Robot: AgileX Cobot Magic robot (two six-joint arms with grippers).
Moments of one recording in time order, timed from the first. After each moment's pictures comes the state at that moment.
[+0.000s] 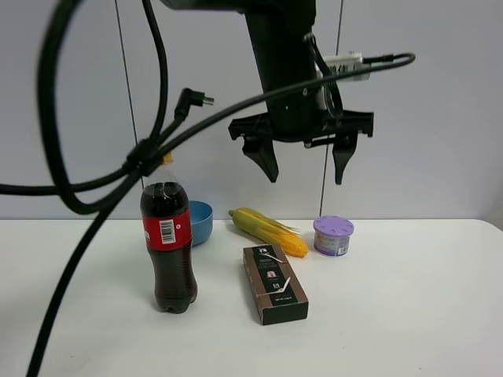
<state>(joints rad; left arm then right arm) -0.82 2.28 -2.25 0.08 1.12 -0.47 -0.08 0.00 -0.49 0.05 1.07 0.06</state>
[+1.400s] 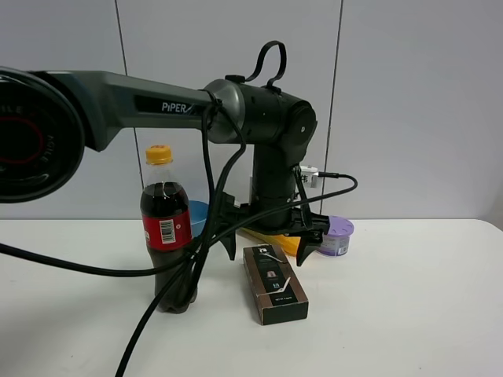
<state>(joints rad) -0.77 2.52 -2.25 0.20 1.15 -0.75 -0.08 0.00 -0.49 0.05 1.07 0.06</state>
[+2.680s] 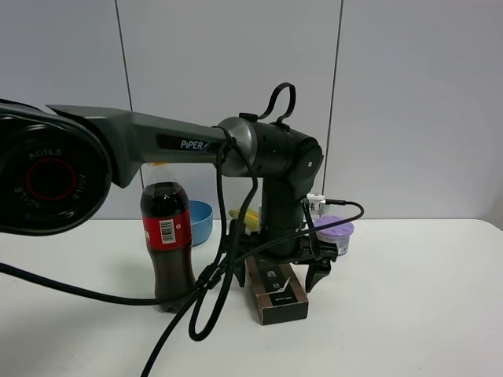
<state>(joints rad) -0.78 2.60 -2.25 0.15 1.09 -0.74 -0.08 0.00 -0.49 0.05 1.07 0.06</state>
